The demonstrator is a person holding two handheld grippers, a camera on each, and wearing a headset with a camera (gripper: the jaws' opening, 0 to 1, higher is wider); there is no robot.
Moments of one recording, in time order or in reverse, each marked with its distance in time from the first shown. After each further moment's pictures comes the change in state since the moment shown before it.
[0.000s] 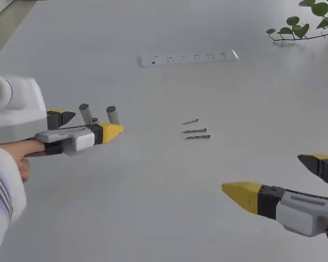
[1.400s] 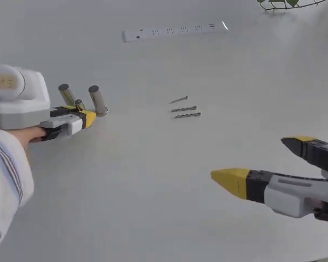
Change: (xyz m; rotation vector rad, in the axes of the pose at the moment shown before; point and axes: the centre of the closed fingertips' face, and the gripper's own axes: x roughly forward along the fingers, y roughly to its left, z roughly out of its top) left arm 0.040 0.019 -0.034 0.011 0.107 0.025; right arm 0.010 0.003 -0.014 0.000 0.053 0.032
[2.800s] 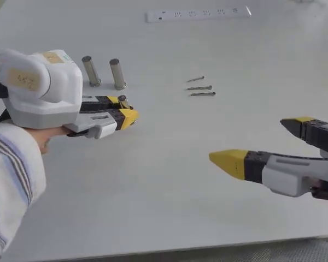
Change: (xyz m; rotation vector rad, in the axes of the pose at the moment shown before) left arm -0.047 -0.112 -0.016 0.296 -0.029 -0.261; right arm -0.003 0.025 -0.006 -0.075 -0.009 0.087
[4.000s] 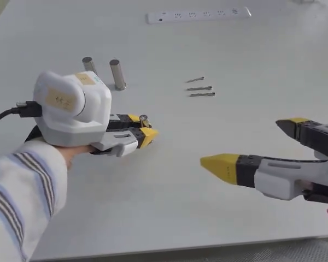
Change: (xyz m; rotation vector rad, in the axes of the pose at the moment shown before) left arm 0.018 -0.033 -0.014 -0.028 0.032 -0.029; right arm 0.004 0.010 -0.002 -0.005 0.003 0.034
